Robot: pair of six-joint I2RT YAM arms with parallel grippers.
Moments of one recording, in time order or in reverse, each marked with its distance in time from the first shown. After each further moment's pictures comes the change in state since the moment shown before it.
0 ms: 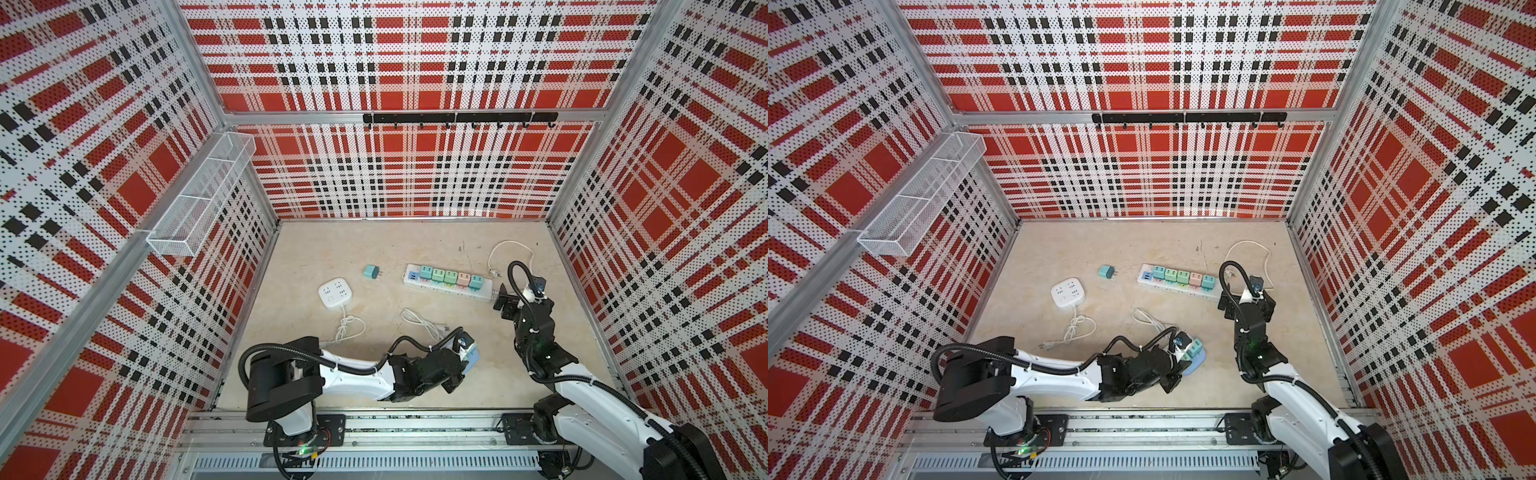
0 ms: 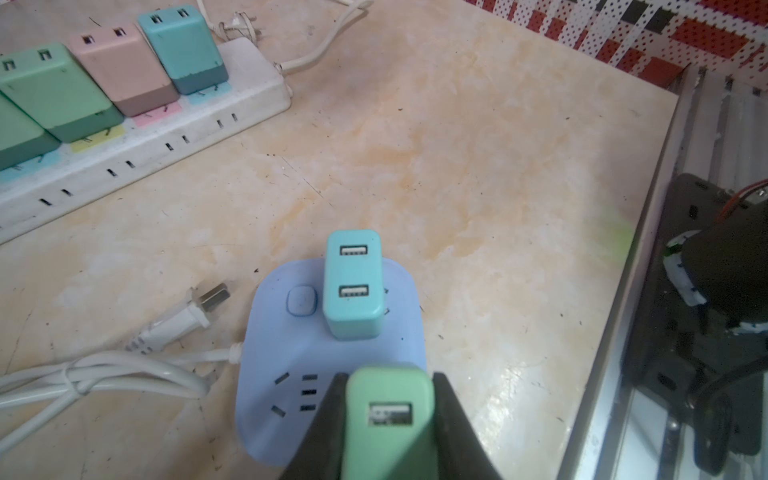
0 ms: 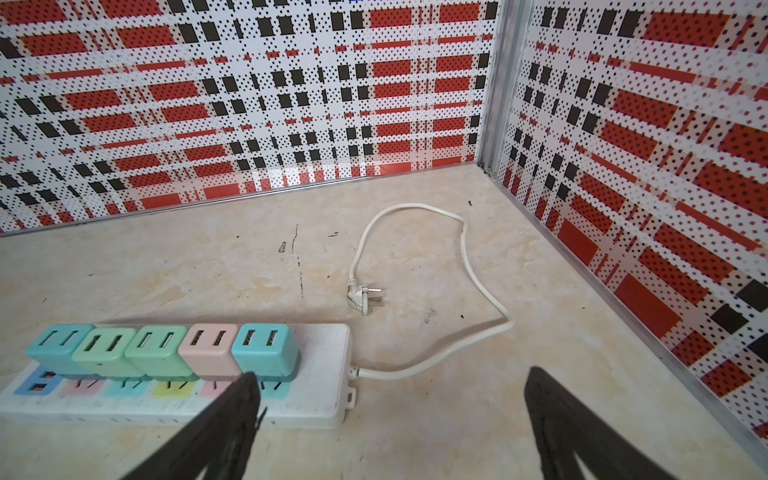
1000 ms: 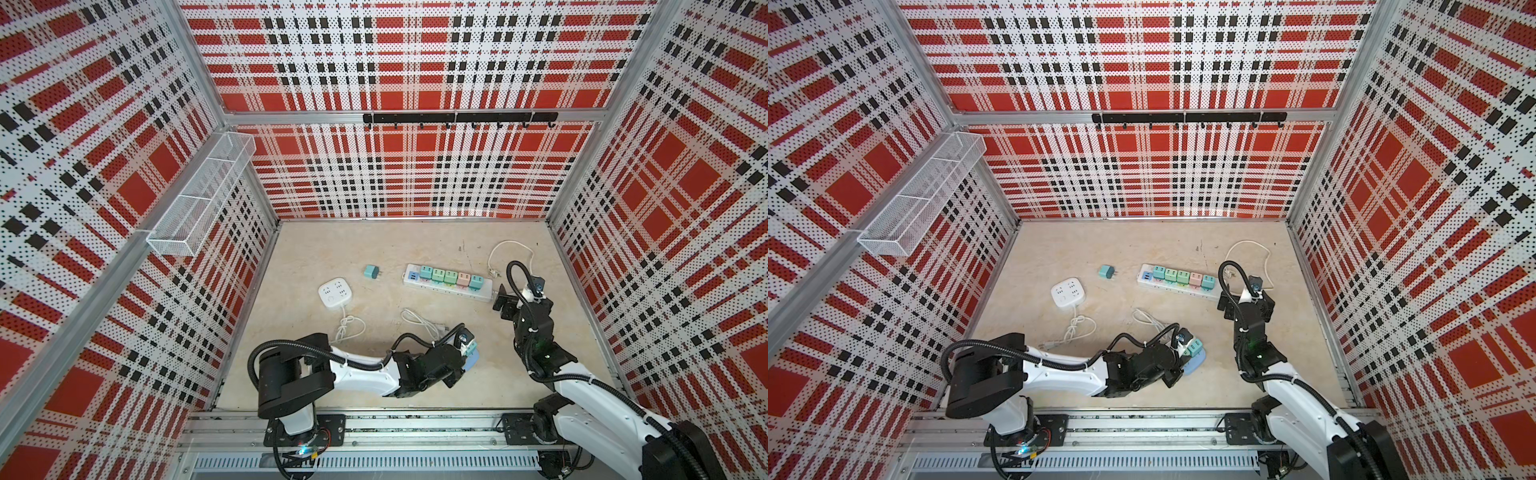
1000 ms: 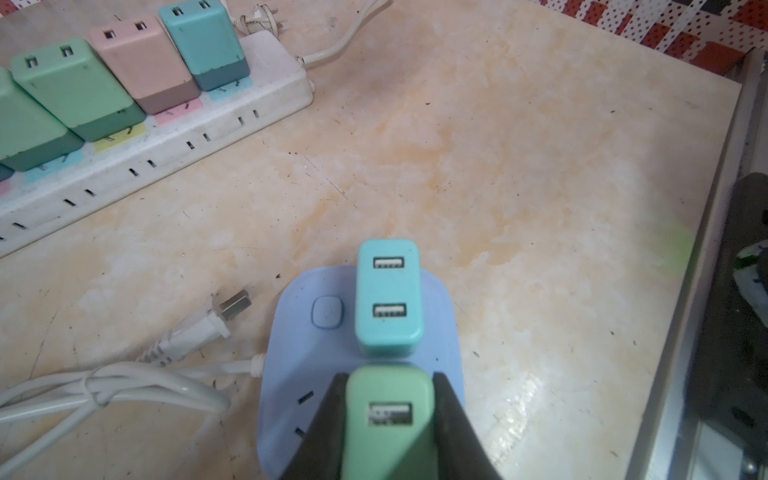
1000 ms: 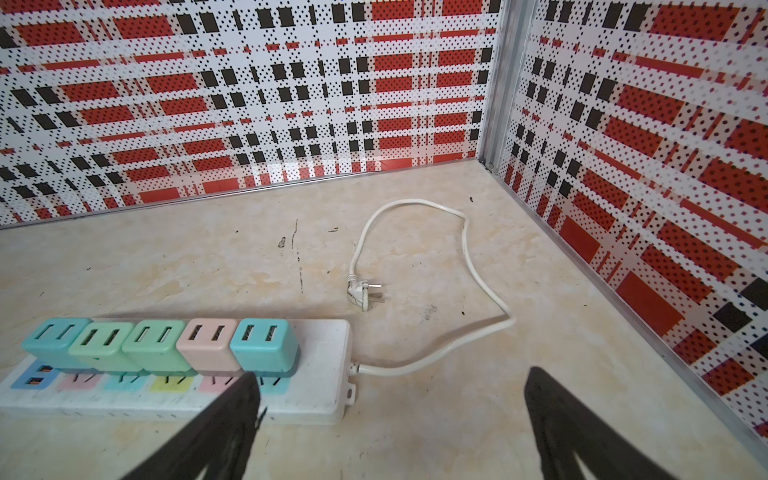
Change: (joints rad) left arm 0.032 0.048 0.037 0.001 -0.028 0.021; right arm 0.000 0.012 0.000 0.000 -0.004 0.000
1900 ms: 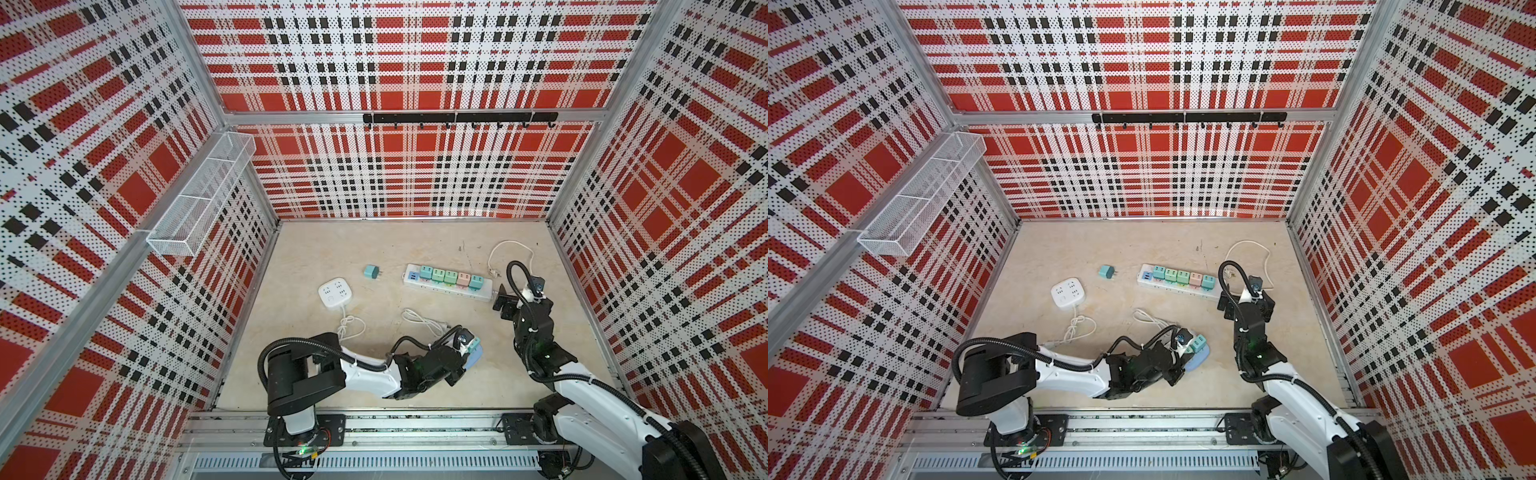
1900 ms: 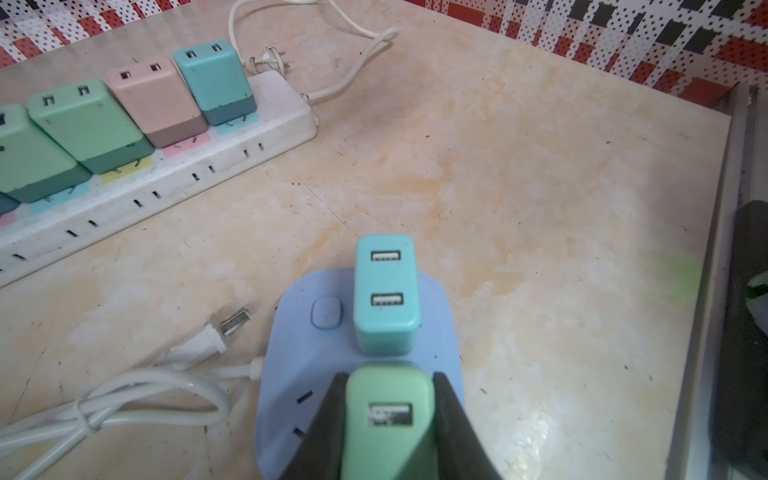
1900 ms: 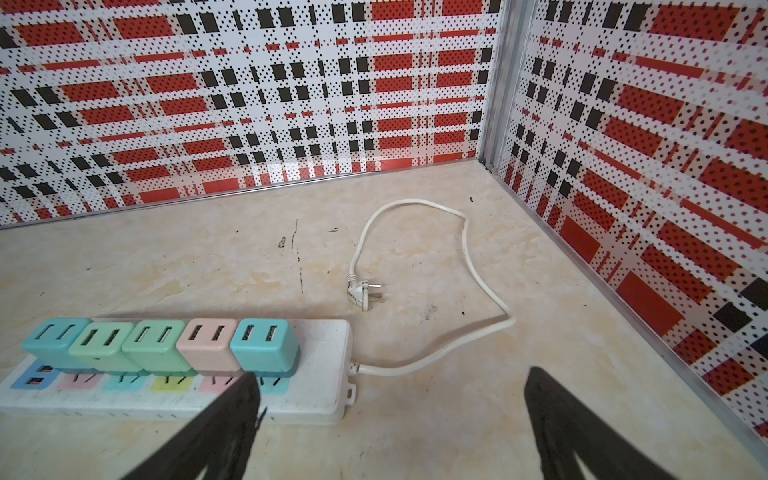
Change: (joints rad) left arm -0.005 0.035 -0.067 0.190 -0.006 0.034; right arm 0.000 0.000 0.000 0.000 0.000 0.000
